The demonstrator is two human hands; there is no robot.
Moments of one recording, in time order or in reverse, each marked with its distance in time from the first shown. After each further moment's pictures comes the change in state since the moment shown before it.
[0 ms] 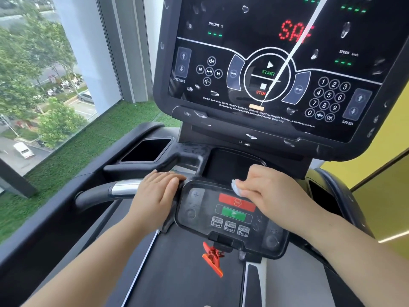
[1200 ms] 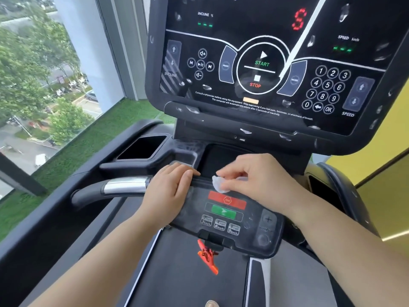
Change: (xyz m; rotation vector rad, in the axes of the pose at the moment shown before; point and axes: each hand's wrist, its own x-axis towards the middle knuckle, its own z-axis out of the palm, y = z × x) left_hand 0.014 0.038 0.017 -0.071 0.058 0.035; right_hand 0.019 0.000 -0.011 0.534 -0.113 0.217
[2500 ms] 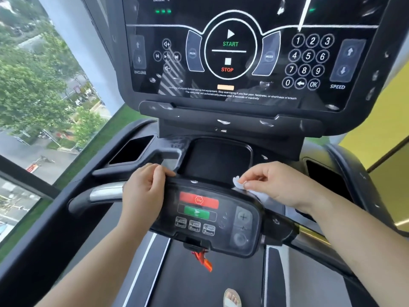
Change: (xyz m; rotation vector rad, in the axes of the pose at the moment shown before) left_hand 0.005 0.035 0.010 -0.104 0.135 -0.460; right_hand -0.024 0.094 -0.026 0.265 -0.117 0.268
